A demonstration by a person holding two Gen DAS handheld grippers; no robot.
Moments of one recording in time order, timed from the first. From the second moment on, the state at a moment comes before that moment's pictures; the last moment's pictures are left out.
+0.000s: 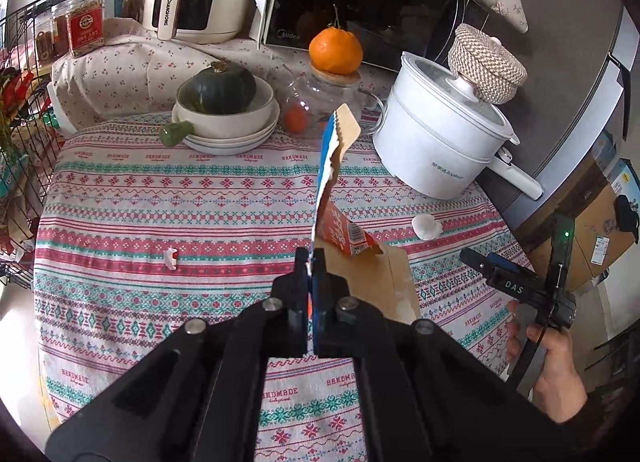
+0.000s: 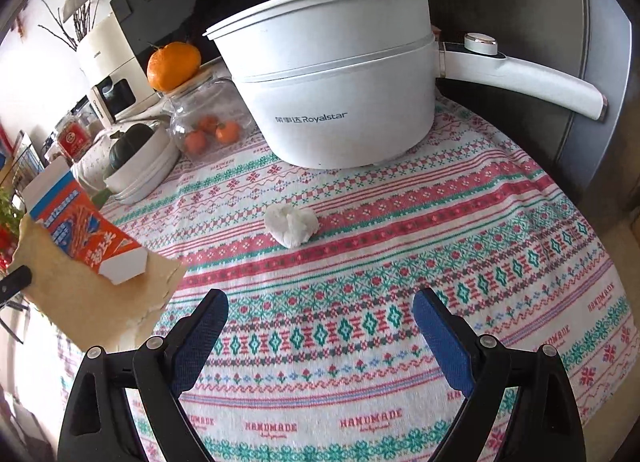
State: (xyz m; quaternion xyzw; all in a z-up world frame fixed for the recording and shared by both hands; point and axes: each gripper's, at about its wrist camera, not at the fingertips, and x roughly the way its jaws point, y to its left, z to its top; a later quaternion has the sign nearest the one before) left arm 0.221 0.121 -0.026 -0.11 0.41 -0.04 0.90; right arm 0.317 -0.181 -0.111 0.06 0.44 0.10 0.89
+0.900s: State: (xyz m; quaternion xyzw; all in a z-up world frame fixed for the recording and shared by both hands) left arm 0.198 0.132 -0.011 -0.12 0.39 -0.06 0.91; right arm 0.324 -0.145 -0.104 0.00 0.43 0.14 0.89
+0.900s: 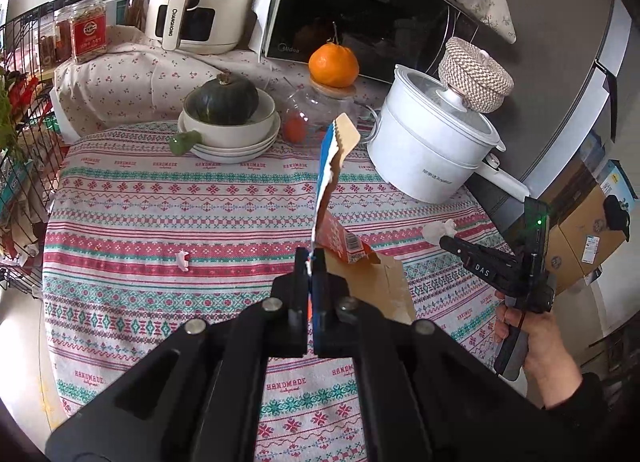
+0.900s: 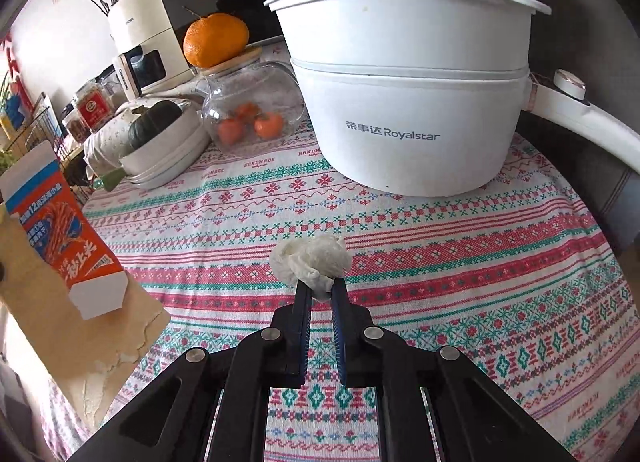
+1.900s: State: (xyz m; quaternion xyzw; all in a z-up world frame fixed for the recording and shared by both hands) left arm 0.110 -0.089 -0.013 0.02 0.38 -0.27 0.88; right arm 0.065 -0.313 -0.017 0.04 0.40 0.04 0.92
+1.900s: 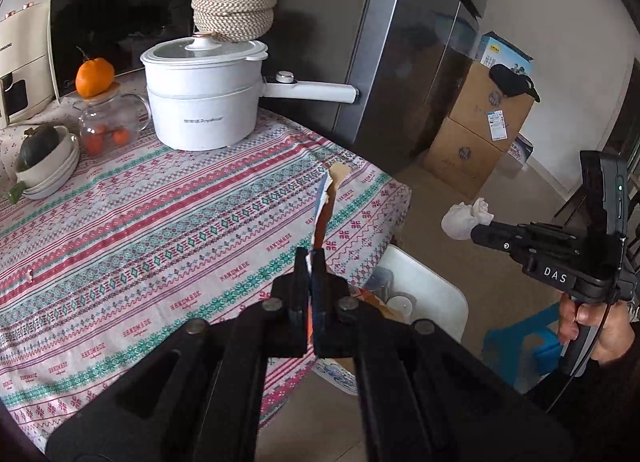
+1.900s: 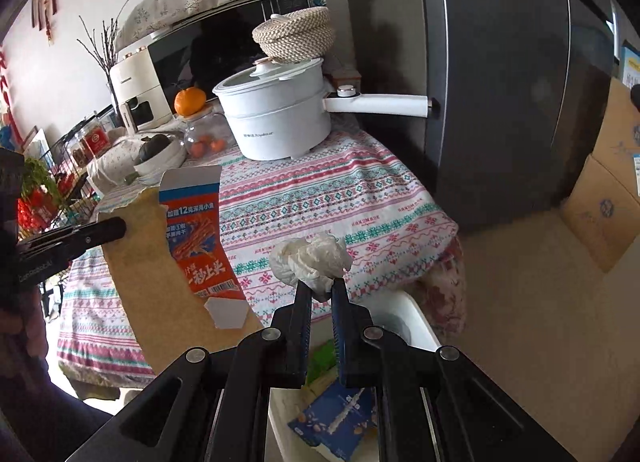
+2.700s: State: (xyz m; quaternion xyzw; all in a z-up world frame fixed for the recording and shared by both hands) left arm 0.090 -0.155 -0.066 0.09 0.40 -0.28 0.87; right arm 0.031 -0.360 -0.060 0.04 0.47 0.00 0.88
